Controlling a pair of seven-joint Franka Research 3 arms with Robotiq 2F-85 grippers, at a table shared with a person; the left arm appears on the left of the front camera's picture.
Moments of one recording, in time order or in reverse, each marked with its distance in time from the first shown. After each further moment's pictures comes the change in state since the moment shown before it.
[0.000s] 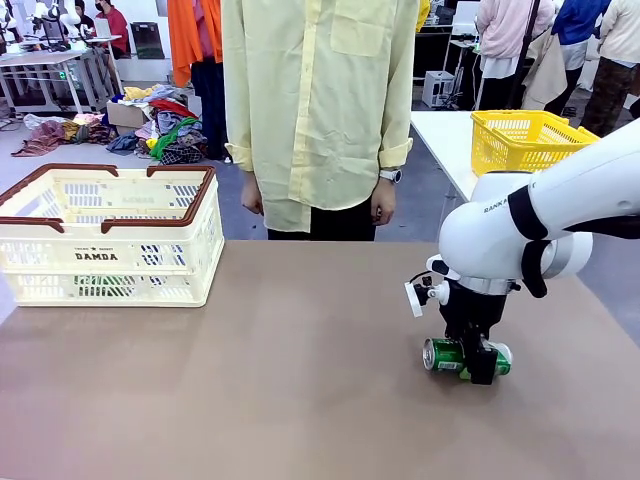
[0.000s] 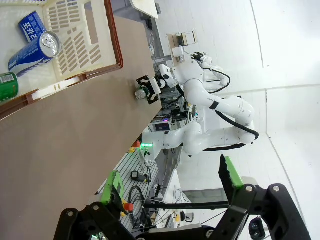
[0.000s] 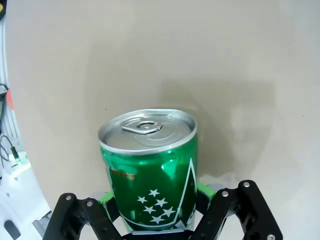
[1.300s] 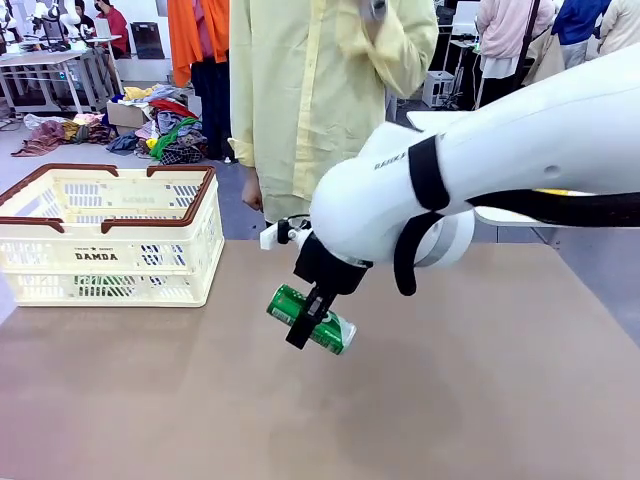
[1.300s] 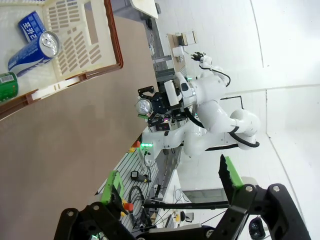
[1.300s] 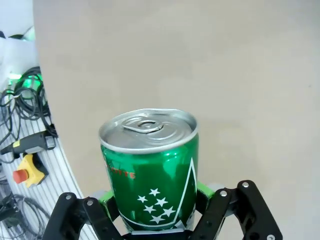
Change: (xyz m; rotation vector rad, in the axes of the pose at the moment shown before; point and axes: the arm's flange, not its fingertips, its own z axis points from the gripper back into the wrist) left arm 0.000 0.000 0.000 0.000 0.000 0.000; right arm 0.226 0.071 0.058 -0.110 -0.358 -0.295
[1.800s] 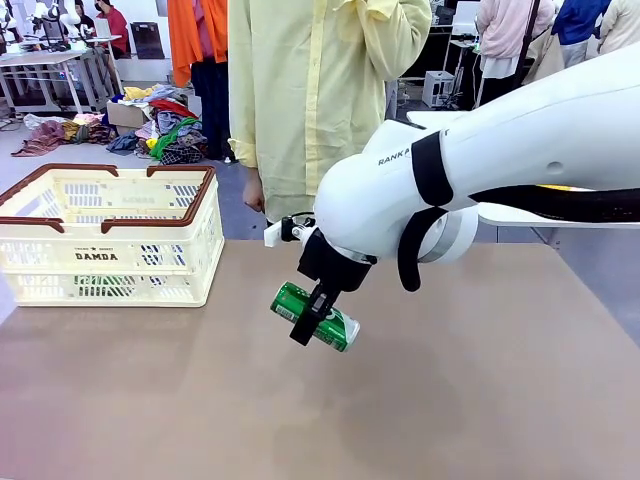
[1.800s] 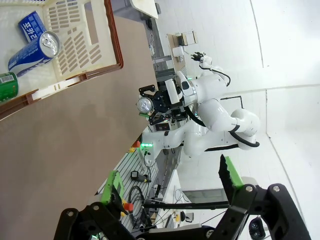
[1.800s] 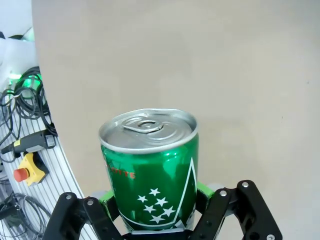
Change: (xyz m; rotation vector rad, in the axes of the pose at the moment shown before) left arm 0.000 0.000 0.000 0.000 0.000 0.000; right arm -0.003 -0.003 0.009 0.004 0.003 -0.009
